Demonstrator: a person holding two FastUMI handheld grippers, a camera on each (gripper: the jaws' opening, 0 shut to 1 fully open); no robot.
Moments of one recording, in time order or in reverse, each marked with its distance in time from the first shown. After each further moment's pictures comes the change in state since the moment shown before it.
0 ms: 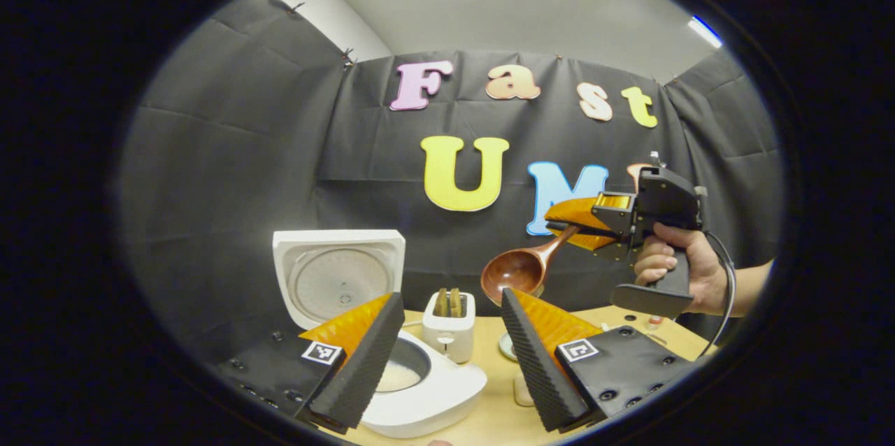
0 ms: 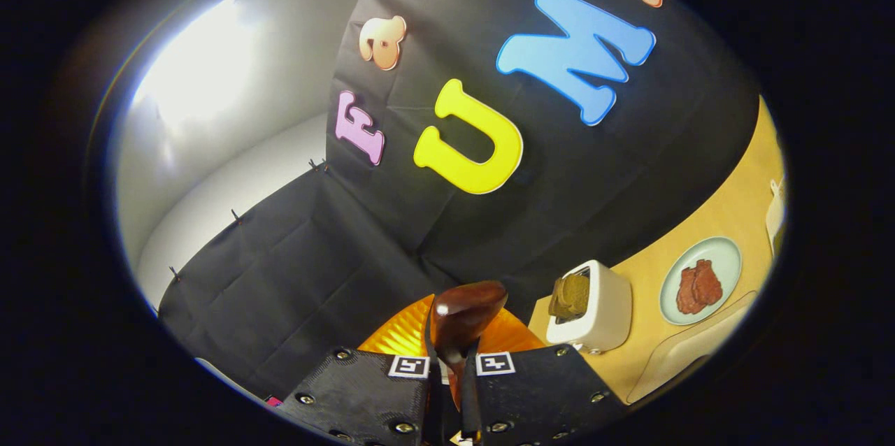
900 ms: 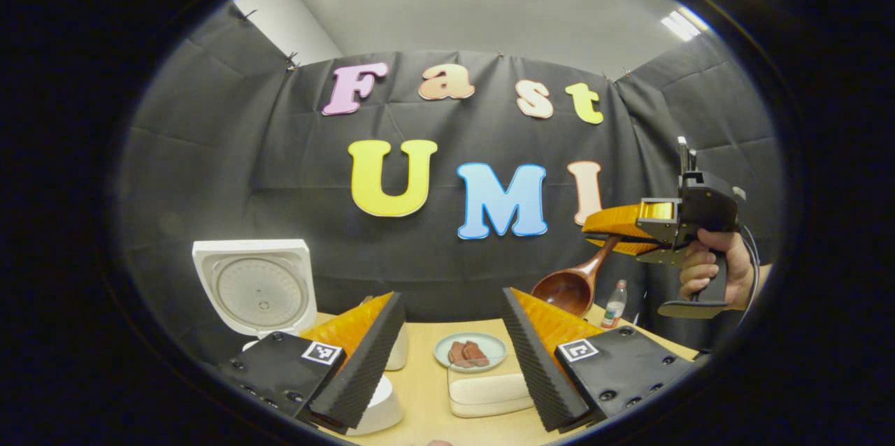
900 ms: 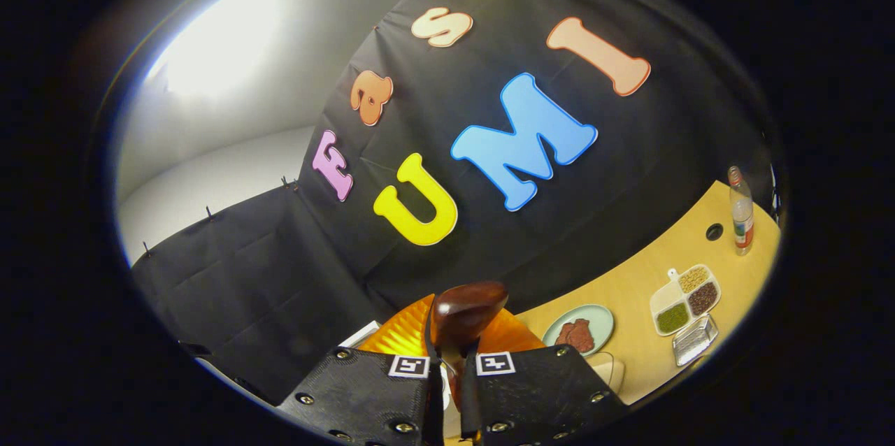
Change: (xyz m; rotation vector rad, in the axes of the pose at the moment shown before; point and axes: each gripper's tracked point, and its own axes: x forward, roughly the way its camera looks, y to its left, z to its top) left arm 0.010 -0.141 0.014 0.044 -0.009 -0.190; right arm -0.181 -0.065 0.097 -0.182 -0.151 -0.212
